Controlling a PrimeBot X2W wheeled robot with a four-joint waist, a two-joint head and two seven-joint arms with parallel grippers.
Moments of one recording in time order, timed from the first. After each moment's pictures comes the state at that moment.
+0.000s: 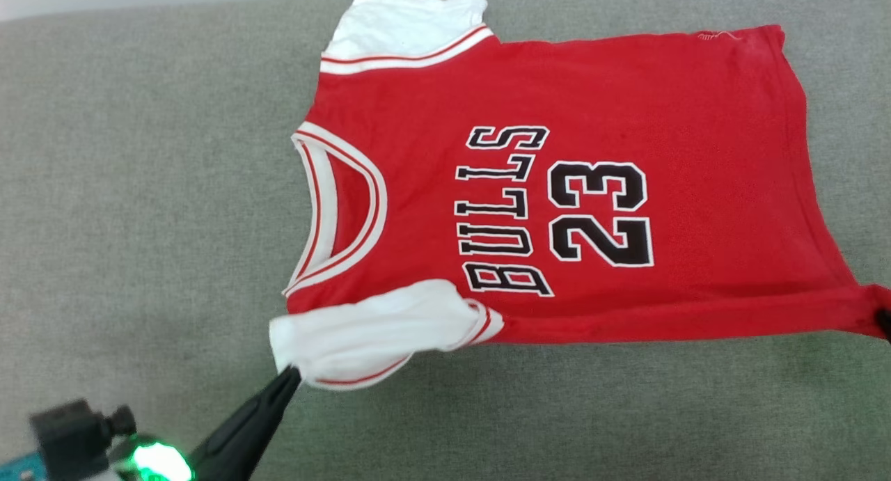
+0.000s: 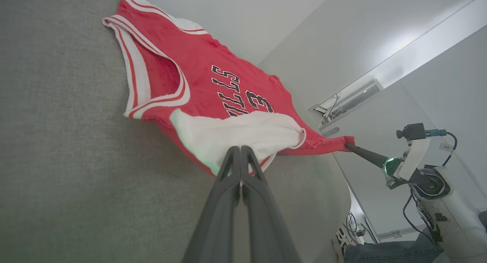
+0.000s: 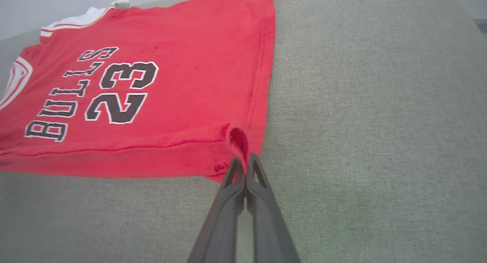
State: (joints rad) left arm 0.08 0.88 -0.47 -0.40 -1.24 -0.13 -0.26; right arm 0.09 -0.40 -0.26 -0.40 0.66 0.13 0.60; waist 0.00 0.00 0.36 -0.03
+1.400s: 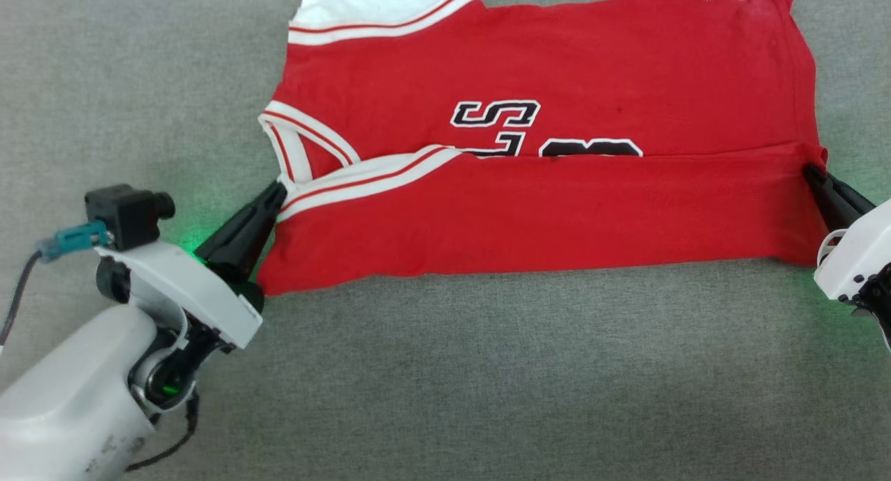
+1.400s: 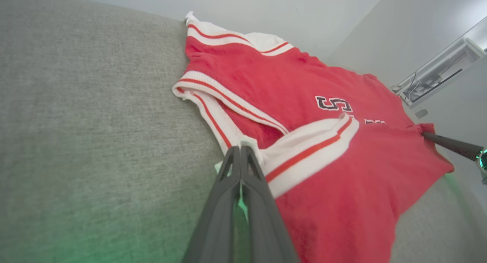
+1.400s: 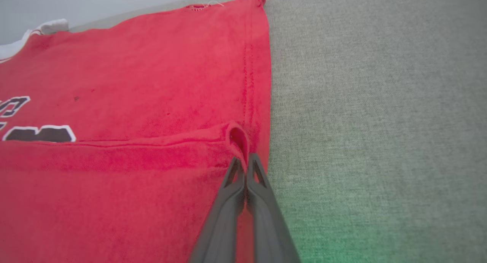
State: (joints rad) left arm -0.72 0.72 -0.87 0.34 -1.26 -0.13 -0.26; right arm -0.52 -0.38 0.03 0.31 0.56 0.13 0.35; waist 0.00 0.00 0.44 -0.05
